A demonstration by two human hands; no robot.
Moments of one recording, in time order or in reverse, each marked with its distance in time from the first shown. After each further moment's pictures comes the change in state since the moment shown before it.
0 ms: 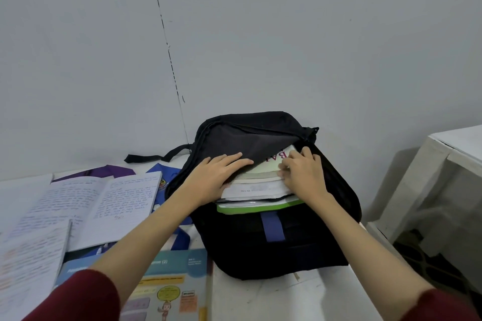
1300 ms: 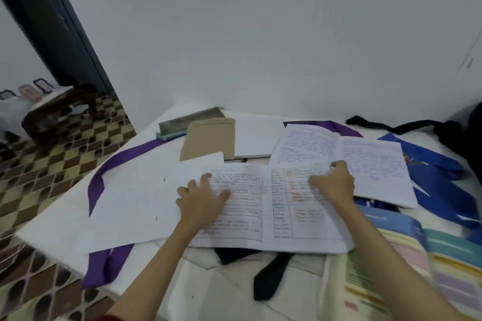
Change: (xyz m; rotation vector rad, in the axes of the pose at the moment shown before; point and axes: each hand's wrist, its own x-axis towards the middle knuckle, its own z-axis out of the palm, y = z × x) left_hand -0.474 -0.230 -0.022 -0.270 -0.078 -1.452; right_hand -0.024 -0.485 0.069 0.898 -0.477 0.435
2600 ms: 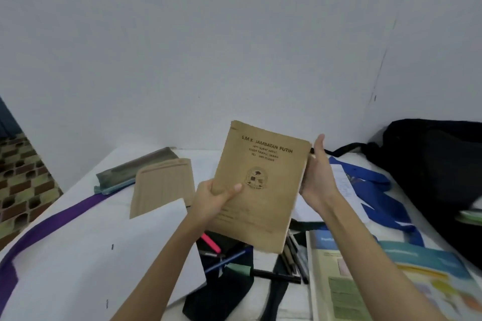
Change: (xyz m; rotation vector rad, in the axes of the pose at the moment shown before) left_hand 0.031 0.087 -0.045 -1.035 -0.406 0.356; right_hand -0.016 -0.080 -0.048 0.960 -0.247 -0.111
